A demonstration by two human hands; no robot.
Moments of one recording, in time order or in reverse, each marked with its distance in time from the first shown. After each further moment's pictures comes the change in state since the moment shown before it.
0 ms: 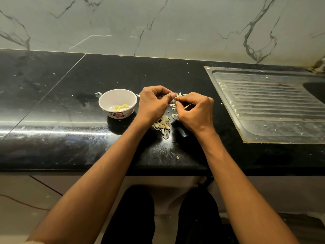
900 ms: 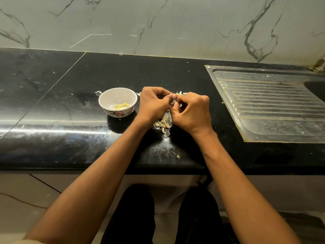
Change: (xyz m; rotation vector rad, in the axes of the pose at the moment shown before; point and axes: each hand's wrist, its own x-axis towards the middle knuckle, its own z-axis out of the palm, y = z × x) left_hand -0.004 0.001 0.005 -0.075 0.004 -0.111; right_hand -0.002 -0.005 0.005 -0.227 -0.094 -0.093
